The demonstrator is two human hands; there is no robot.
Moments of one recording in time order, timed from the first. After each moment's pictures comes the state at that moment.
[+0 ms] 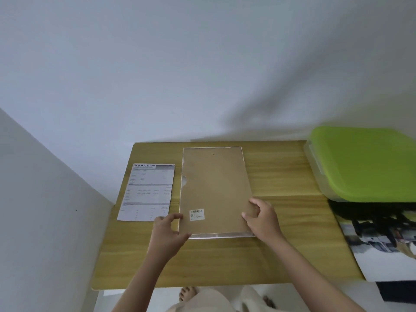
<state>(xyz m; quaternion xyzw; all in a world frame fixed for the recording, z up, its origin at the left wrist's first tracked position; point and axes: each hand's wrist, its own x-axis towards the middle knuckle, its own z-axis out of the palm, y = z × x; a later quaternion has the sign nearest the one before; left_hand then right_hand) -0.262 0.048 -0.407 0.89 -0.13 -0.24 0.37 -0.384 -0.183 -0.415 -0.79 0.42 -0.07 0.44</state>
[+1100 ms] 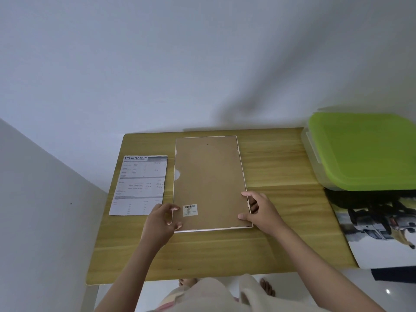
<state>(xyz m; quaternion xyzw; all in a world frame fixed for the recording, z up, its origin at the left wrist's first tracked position) -0.243 0.044 -0.433 0.89 -0.20 -0.21 0.34 -0.400 -0.214 -0.438 -0.82 0.31 -0.01 0.48</state>
